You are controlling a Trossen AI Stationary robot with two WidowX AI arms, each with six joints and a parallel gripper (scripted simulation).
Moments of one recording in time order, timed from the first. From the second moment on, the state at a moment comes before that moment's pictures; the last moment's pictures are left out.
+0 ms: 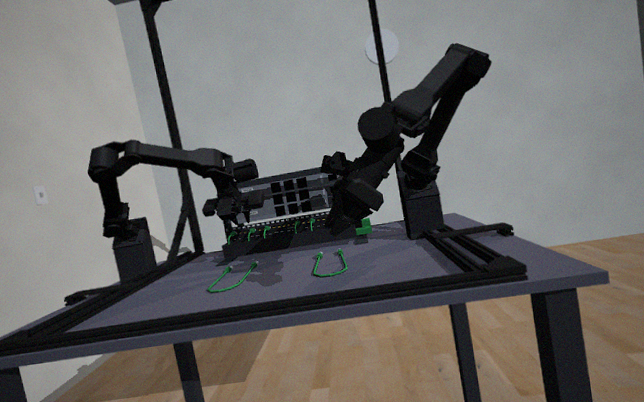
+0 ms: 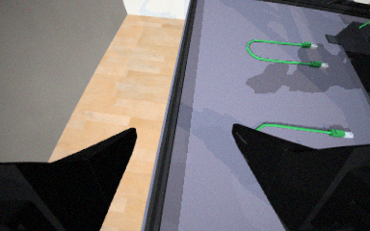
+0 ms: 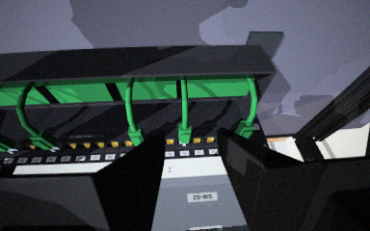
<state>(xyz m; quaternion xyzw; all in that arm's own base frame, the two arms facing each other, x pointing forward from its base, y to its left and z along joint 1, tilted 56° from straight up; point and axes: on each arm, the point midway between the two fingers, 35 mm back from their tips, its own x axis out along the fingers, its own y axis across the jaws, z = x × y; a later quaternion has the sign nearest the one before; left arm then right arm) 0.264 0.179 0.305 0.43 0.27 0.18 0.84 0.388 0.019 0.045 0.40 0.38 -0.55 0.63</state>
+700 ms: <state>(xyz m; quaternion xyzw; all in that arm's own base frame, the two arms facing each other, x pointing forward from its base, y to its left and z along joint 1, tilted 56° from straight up) 0.264 0.179 0.305 0.43 0.27 0.18 0.84 0.386 -0.004 0.079 0.40 0.38 -0.55 0.62</state>
